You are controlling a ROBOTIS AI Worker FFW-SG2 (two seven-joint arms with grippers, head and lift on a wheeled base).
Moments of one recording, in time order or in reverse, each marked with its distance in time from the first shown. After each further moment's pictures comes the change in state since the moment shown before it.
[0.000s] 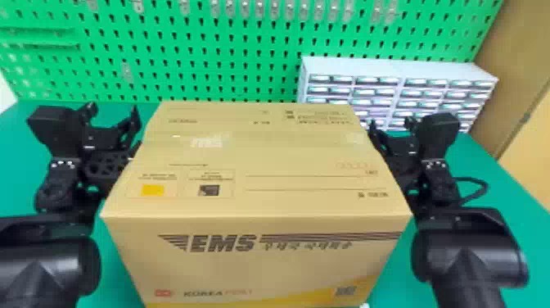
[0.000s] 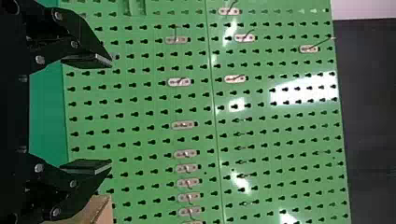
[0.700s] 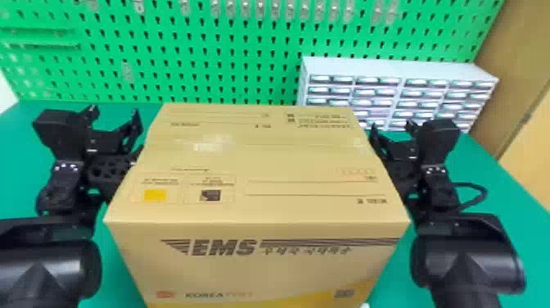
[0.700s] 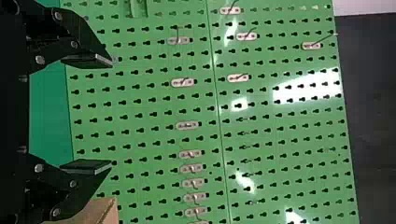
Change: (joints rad) left arm 0.004 0.000 0.003 0.022 -0.030 -0.008 0.000; right arm 0.010 0.012 -0.024 0.039 0.018 -0.055 0.000
